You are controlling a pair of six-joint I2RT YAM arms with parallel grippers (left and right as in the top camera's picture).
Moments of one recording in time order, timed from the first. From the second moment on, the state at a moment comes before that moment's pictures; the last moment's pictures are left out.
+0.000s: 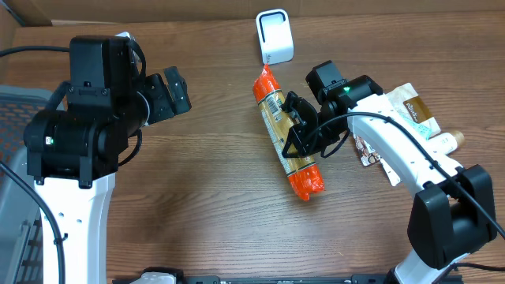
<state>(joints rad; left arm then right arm) -0.12 1.39 1.87 -1.34 -0.06 -0.41 0.43 1.83 1.47 -1.09 -0.56 -0.07</state>
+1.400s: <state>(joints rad) -0.12 1.39 1.87 -1.34 -0.06 -0.41 0.43 1.83 1.56 -1.19 -0.23 0.04</state>
